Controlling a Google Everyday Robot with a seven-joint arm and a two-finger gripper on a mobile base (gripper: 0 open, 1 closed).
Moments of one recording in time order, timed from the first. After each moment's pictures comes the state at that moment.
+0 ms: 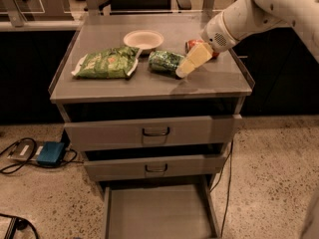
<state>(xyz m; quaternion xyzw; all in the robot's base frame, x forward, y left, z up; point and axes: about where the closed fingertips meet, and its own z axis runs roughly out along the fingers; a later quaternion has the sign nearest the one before) 0.685 -0.099 0.903 -0.51 0.77 0.15 0.35</state>
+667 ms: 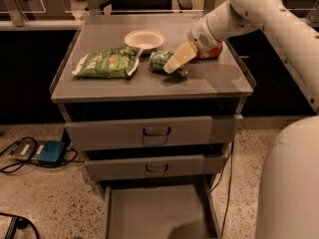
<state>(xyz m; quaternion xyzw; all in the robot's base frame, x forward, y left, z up) 0.740 -0.071 0.877 -0.51 0.76 0.17 0.36</state>
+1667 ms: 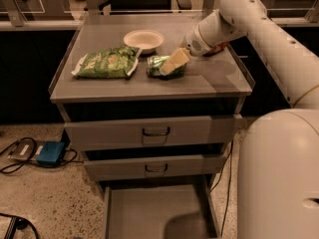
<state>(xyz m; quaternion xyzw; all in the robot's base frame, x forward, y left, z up) 0.767 -0.057 0.841 -0.50 0.77 0.19 0.34</state>
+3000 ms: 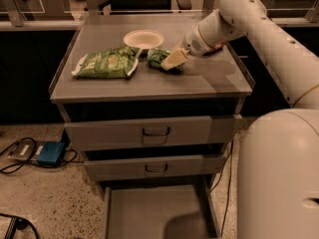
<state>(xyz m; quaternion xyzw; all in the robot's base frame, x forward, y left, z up) 0.767 -0.057 0.841 -0.50 0.77 0.19 0.34</state>
